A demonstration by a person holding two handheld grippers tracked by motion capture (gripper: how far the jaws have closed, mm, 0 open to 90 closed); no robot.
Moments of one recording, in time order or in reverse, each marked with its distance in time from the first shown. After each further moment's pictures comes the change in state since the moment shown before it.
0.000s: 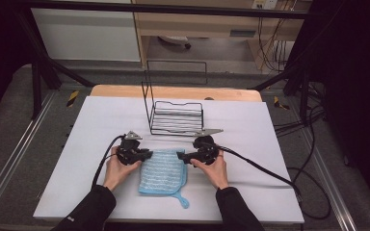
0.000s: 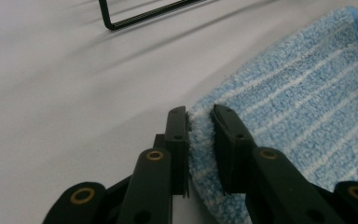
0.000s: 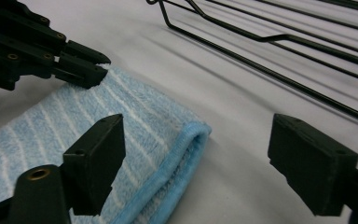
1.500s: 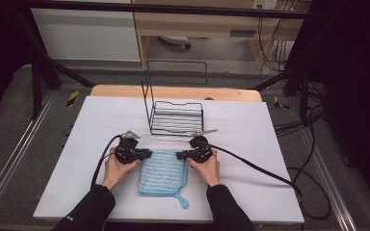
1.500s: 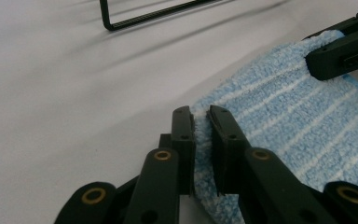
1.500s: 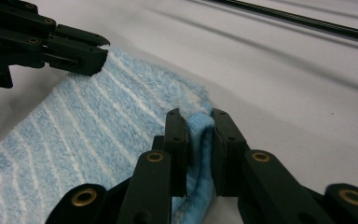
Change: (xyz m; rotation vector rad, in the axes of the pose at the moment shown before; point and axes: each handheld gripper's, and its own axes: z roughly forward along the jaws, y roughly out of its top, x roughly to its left) left arm 0.005 0.000 -0.003 -0.016 -0.045 -0.038; right arm -0.003 -0.006 0.026 0.097 0.090 0.146
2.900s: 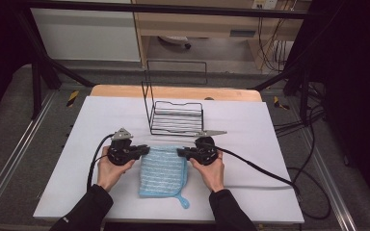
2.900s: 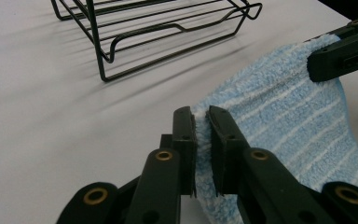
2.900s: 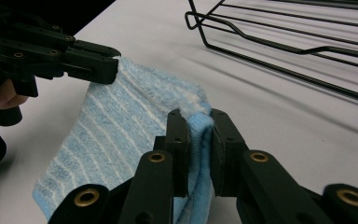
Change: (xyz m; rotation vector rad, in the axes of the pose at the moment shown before) left arm -0.018 0.005 -0.040 -0.141 -0.019 0.062; right arm 0.024 0.001 -0.042 -0.155 0.031 -0.053
